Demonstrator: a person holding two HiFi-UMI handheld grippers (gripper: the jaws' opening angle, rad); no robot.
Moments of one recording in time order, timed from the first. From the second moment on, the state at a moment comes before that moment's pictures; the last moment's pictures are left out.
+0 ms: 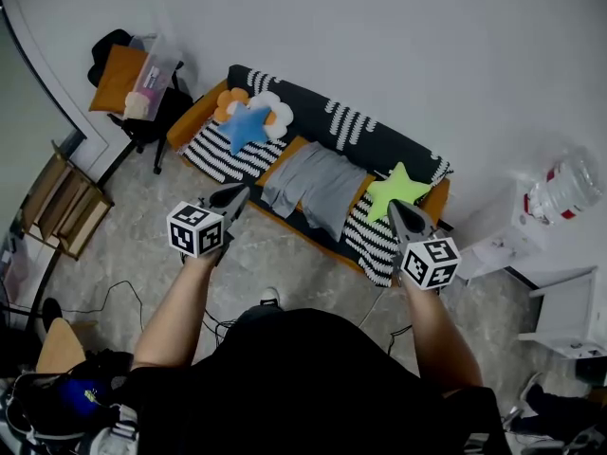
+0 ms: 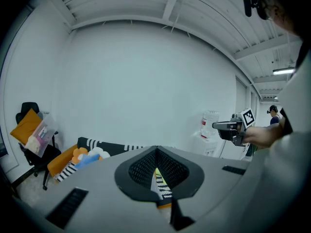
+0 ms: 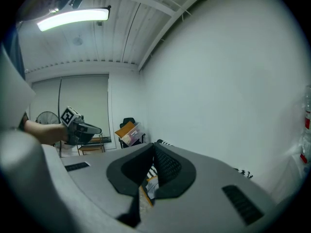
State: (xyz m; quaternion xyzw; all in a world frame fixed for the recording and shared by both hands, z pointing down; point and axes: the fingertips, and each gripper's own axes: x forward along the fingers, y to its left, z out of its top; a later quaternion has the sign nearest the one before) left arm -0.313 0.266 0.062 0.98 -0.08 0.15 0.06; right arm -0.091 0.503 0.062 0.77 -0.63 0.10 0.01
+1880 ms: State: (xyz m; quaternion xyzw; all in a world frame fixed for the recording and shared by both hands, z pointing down) left arm -0.179 0.014 0.144 0.97 -0.04 0.20 0.12; right arm 0.040 0.283 0.119 0.80 -0.57 0.17 0.05
